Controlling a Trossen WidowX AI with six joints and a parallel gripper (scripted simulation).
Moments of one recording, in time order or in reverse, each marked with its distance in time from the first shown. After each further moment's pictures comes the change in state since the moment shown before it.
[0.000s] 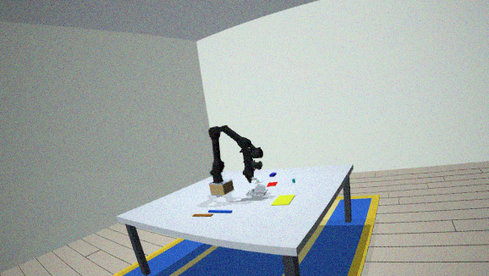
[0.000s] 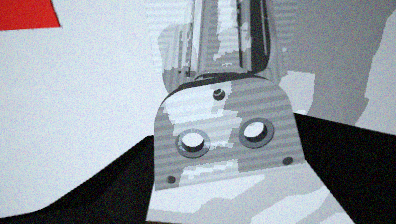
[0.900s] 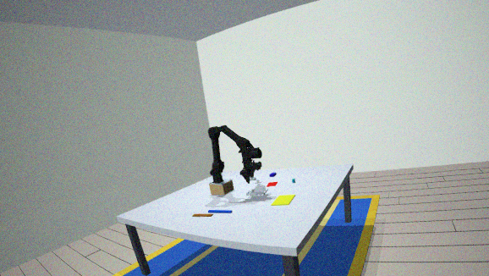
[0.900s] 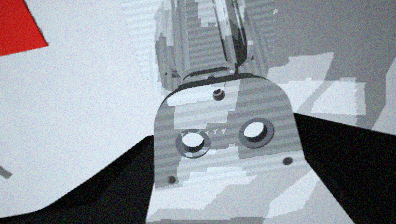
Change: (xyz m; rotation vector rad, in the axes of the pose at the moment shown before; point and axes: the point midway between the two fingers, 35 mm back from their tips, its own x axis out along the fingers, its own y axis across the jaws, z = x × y) arm -0.001 -0.008 -0.005 0.133 -0.004 -0.002
